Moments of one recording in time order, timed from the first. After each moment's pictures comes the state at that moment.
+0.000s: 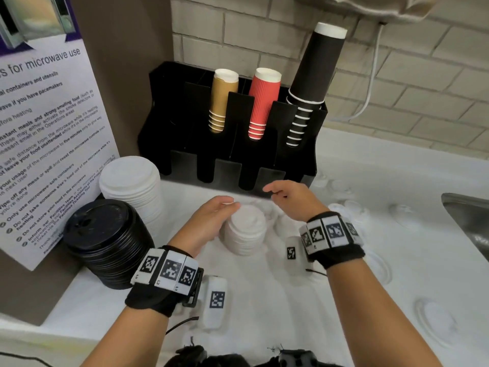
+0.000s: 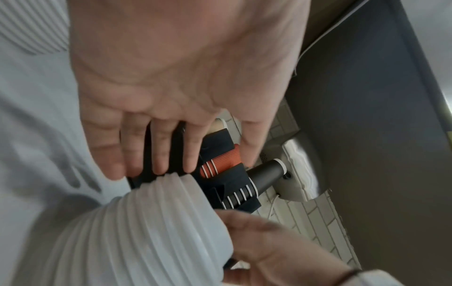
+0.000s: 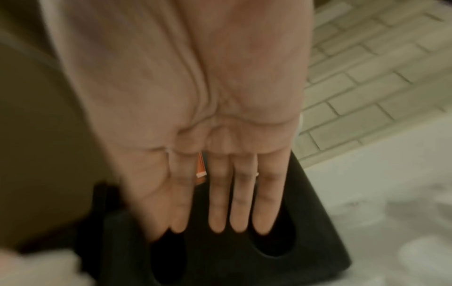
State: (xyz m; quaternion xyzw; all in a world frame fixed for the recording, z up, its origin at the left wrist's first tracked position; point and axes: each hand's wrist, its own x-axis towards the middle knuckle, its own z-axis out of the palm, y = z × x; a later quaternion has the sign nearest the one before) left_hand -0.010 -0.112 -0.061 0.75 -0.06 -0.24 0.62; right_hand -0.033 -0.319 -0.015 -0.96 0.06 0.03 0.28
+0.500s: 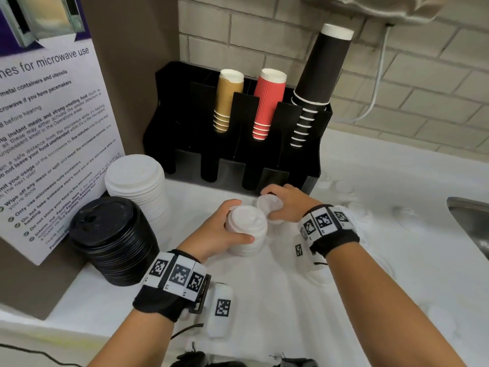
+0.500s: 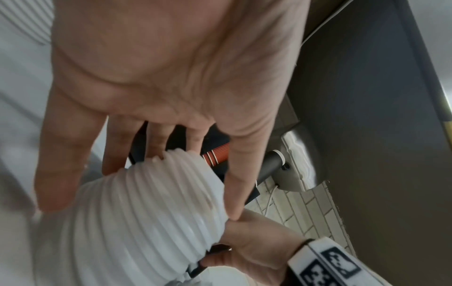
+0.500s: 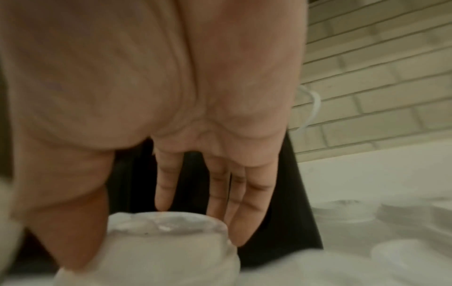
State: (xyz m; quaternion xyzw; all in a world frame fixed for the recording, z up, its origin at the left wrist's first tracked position) left_hand -0.024 -0.113 -0.068 0.75 -0.14 -0.28 0.58; right_hand -0.011 -0.332 -0.037 -0.97 0.03 0.15 0.18
